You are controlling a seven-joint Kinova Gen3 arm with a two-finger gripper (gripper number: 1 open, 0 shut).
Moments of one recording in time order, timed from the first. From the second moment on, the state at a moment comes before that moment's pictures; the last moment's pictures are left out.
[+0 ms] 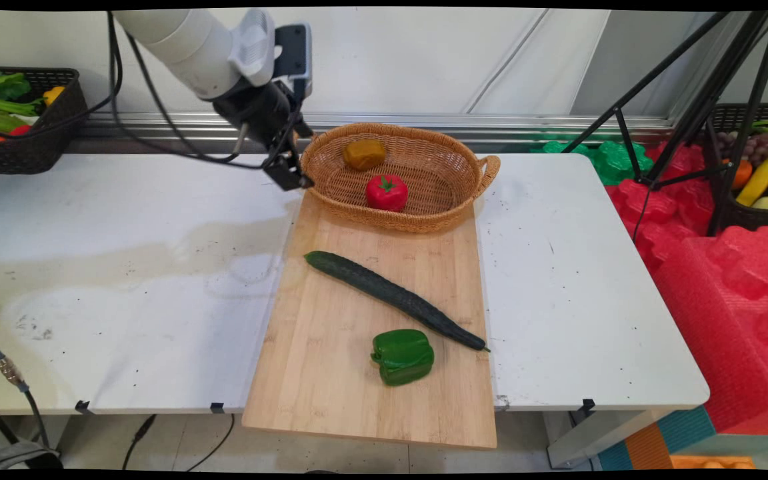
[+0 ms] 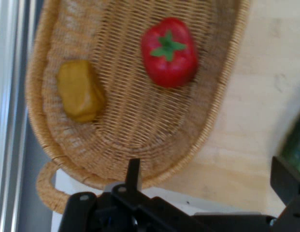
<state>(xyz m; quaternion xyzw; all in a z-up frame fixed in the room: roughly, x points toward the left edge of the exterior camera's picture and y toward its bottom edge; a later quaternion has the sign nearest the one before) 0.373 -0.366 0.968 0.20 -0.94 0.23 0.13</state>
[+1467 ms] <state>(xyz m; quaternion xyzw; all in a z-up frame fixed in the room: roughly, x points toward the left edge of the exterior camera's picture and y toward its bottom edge) 0.359 -0.490 0.909 0.43 -0.85 0.22 0.22</state>
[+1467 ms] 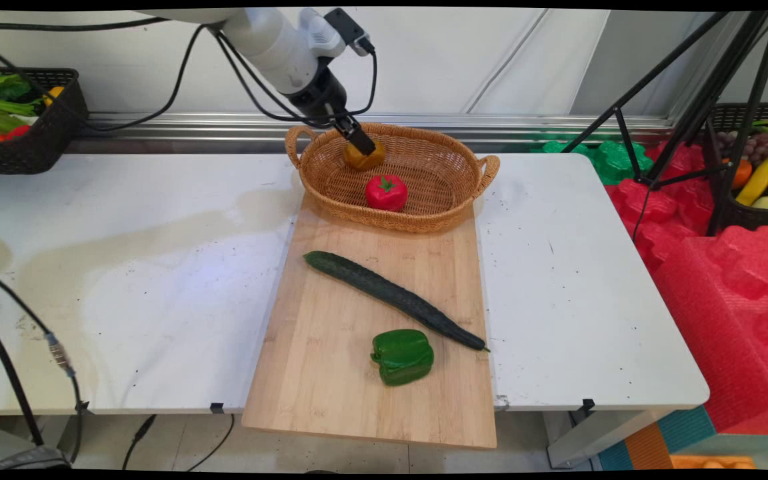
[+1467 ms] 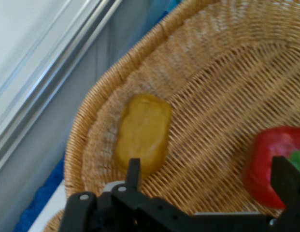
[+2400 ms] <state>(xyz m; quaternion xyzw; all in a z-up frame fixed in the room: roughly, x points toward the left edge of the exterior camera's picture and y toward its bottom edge) 0.358 -0.578 0.840 0.42 -0.87 0.23 0.15</state>
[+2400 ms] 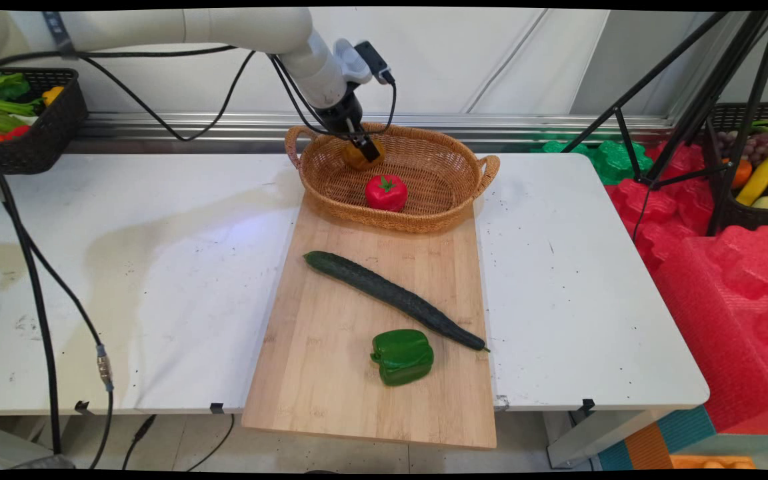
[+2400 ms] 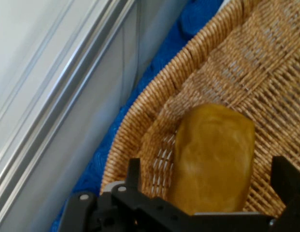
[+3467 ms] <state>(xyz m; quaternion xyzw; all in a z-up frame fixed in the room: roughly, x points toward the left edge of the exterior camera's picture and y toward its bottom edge) 0.346 -0.519 0.890 0.42 -0.85 0.27 0.17</state>
